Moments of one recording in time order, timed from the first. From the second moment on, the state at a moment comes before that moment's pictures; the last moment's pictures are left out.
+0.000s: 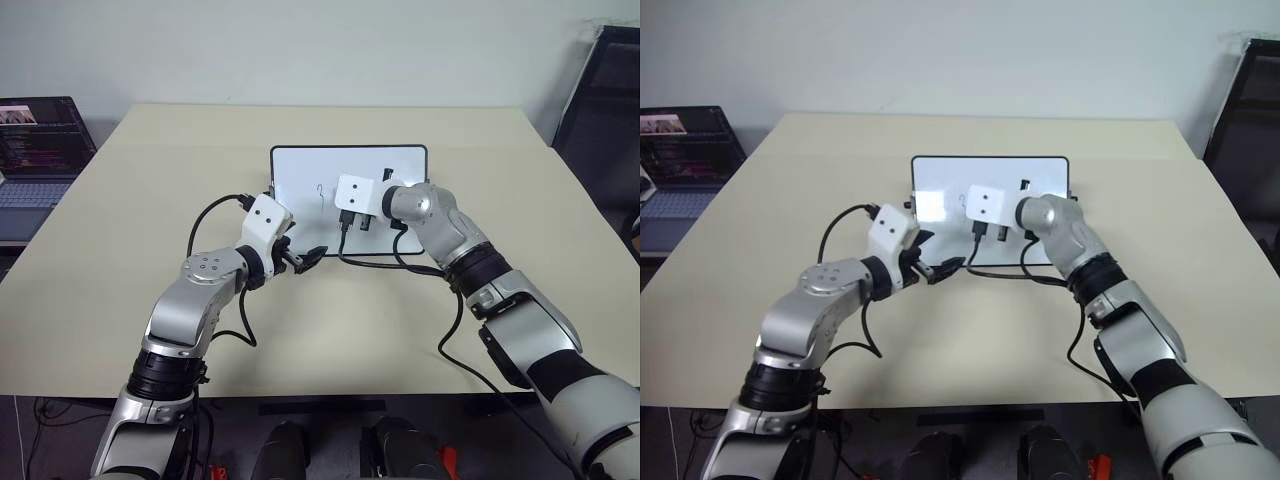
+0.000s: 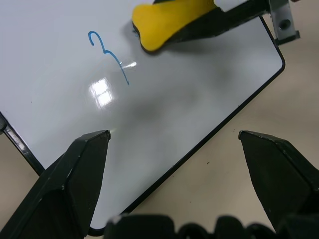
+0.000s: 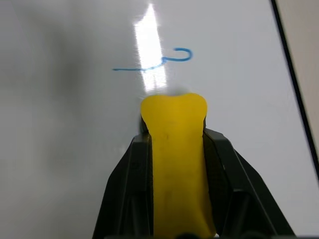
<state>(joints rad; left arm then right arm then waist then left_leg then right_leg) -0.48 0.47 -0.07 -0.19 -0.24 0.73 -0.55 -1.10 -0.26 0.46 0.68 -0.45 0.09 0.65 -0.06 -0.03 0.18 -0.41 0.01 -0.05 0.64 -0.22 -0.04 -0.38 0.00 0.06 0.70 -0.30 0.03</state>
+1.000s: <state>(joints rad) -0.48 0.46 -0.08 -0.19 -0.24 0.74 -0.55 -0.95 -0.36 0.45 0.48 -0.45 0.14 0.71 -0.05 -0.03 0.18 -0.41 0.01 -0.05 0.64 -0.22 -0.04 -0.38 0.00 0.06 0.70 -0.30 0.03</state>
